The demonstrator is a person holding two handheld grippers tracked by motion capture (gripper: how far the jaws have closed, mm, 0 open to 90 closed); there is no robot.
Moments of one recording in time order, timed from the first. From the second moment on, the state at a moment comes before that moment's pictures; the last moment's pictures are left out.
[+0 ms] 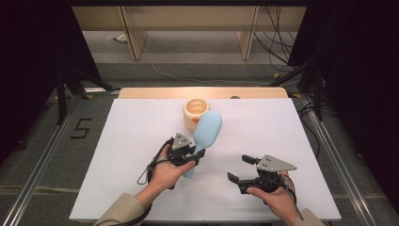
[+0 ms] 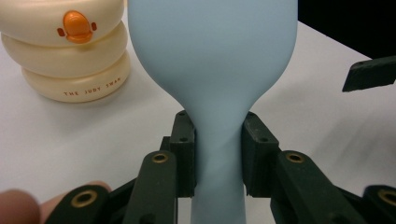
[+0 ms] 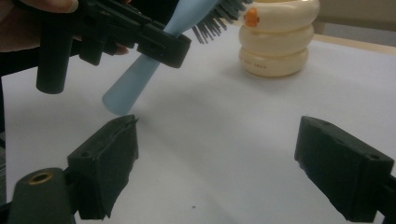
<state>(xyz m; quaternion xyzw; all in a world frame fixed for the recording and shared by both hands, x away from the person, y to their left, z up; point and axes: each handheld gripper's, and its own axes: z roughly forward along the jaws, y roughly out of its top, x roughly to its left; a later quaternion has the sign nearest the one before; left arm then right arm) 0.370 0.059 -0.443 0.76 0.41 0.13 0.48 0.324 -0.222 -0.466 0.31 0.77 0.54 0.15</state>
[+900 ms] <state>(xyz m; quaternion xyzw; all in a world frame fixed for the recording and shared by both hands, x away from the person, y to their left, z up) 0.368 0.054 -0.442 0.77 0.41 0.12 0.48 0.334 -0.174 -0.478 0.31 0.77 0.55 0.09</state>
